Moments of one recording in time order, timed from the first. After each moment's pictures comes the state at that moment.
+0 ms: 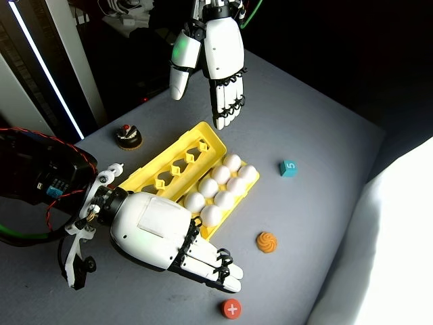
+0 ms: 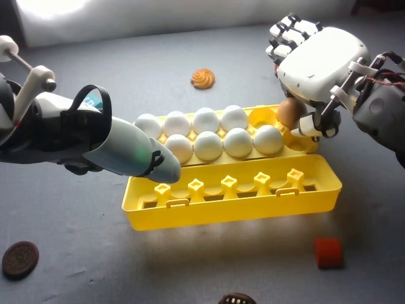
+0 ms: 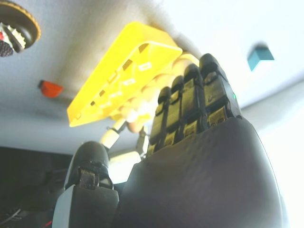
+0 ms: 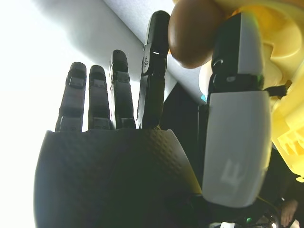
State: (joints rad) left arm 0.04 -0.82 0.69 0.40 1.06 -0.06; right arm -0.46 -1.31 1.20 0.89 0.69 -2.19
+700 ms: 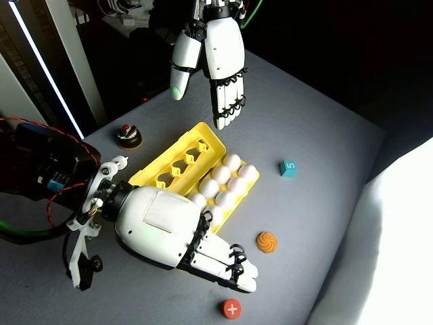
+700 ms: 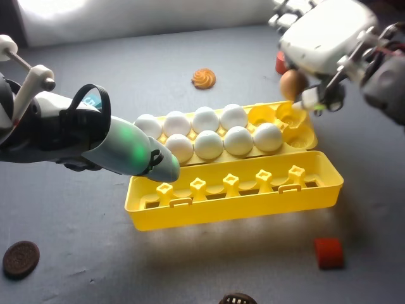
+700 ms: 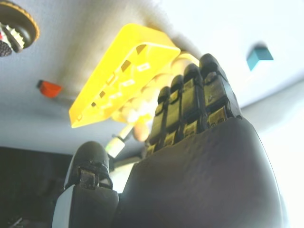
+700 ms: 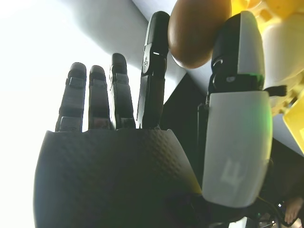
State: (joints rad) left arm 0.04 -0.82 0.69 0.40 1.06 -0.06; right arm -0.40 -1.26 1.18 0.88 0.70 -2.19
